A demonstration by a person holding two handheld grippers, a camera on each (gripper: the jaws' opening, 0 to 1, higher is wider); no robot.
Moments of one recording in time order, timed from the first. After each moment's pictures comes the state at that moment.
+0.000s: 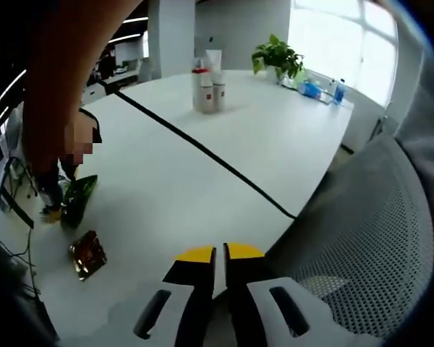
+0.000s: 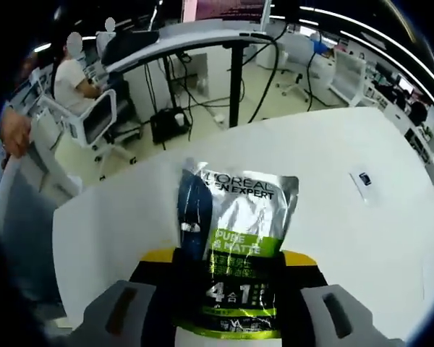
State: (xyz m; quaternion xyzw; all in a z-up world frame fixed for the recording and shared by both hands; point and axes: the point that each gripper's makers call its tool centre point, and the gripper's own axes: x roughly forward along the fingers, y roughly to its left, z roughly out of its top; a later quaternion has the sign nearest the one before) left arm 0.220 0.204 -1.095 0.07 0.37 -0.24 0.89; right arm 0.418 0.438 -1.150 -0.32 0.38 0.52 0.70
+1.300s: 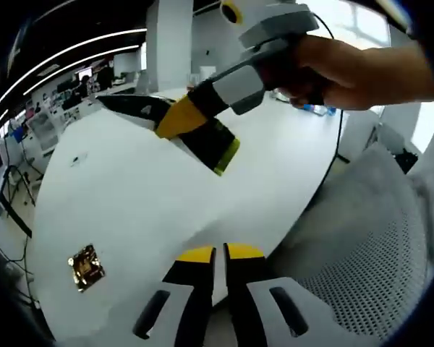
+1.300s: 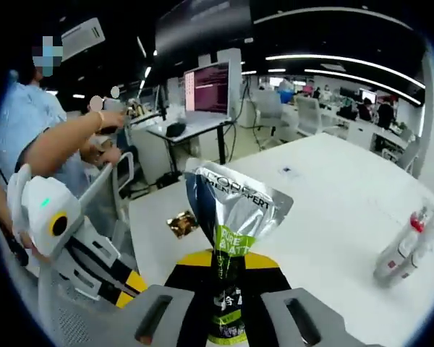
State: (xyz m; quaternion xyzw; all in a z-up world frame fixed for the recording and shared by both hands) left arm 0.226 0.187 -1.079 0.06 0.34 -0.26 0.90; right arm 0.314 0.185 -1.007 -0.13 0.25 0.52 0.80
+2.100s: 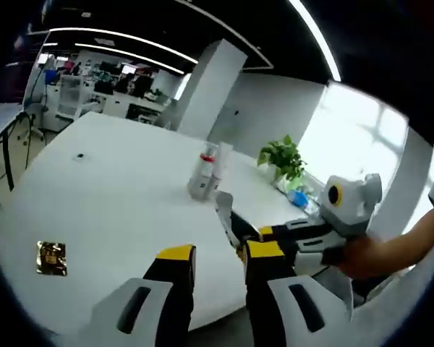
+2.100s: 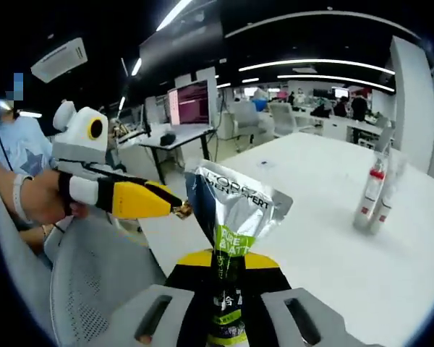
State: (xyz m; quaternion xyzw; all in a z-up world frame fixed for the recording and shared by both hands) left arm 0.251 0.162 -0.973 -0.23 0.20 -0.22 0.93; right arm 0.266 0.112 -1.013 -0.08 0.24 0.48 0.84
